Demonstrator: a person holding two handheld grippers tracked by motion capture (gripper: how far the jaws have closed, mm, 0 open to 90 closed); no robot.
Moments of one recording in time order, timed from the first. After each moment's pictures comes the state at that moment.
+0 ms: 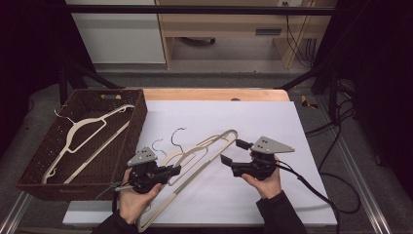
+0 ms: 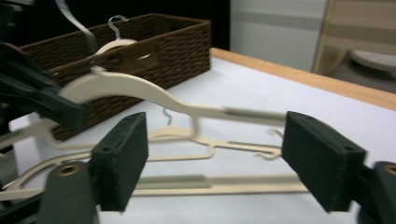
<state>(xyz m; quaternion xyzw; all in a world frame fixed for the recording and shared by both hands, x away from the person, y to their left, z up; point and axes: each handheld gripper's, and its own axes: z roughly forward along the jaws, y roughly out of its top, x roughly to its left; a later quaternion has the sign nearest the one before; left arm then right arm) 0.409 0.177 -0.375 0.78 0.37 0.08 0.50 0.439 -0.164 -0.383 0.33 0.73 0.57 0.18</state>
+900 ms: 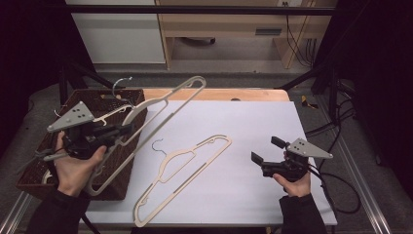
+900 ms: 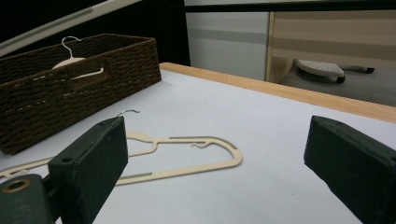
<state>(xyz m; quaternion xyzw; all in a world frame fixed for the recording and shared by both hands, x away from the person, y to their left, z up) 0.426 0.275 -0.252 0.76 0.33 0.22 0.51 0.430 -0.233 -0.384 0.37 0.69 0.57 0.23</state>
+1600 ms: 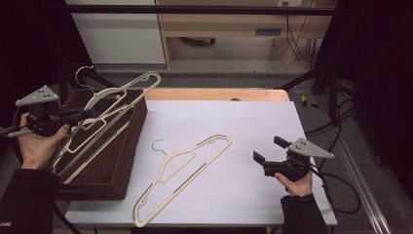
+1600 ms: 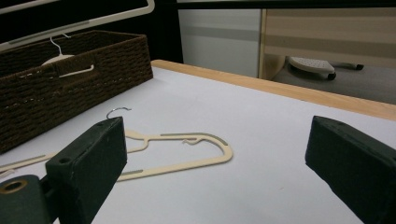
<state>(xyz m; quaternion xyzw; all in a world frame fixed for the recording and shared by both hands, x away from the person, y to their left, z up) 0.486 0.378 -0.268 0.76 0.40 0.23 0.45 0.431 -0.237 -0.385 0.38 0.69 0.56 0.24</state>
